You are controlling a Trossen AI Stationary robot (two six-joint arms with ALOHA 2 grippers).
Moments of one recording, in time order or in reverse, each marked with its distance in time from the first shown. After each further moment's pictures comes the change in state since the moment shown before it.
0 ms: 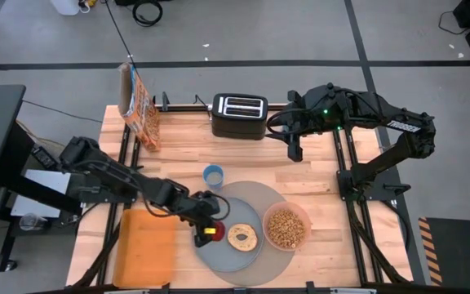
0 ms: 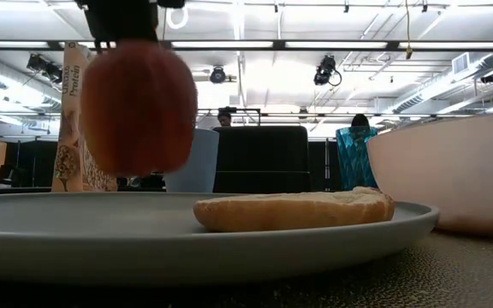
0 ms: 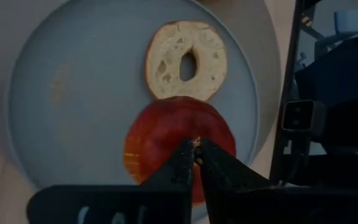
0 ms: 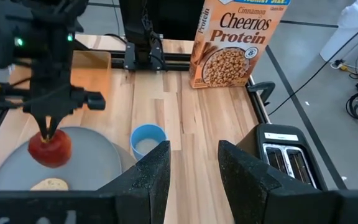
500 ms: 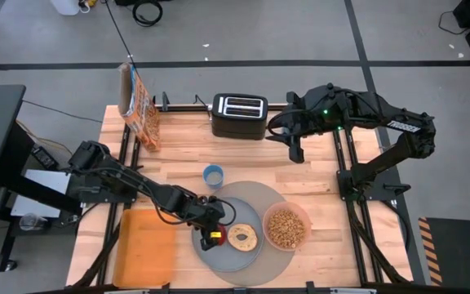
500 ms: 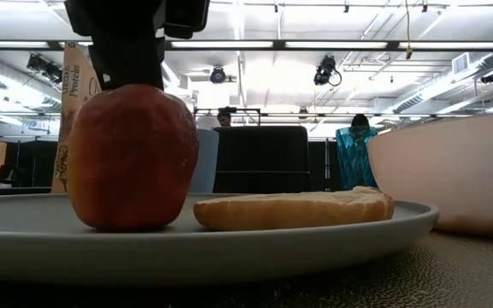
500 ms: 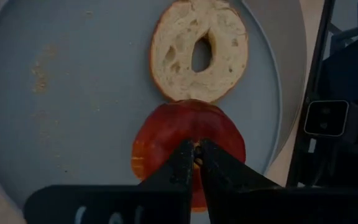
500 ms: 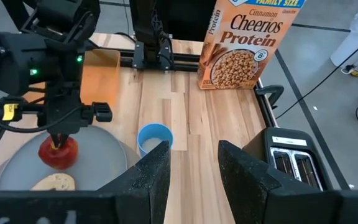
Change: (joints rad) left arm -0.007 0.109 0.000 0.047 0.012 -0.040; right arm 0.000 0.000 0.000 -0.002 -0.040 -0.021
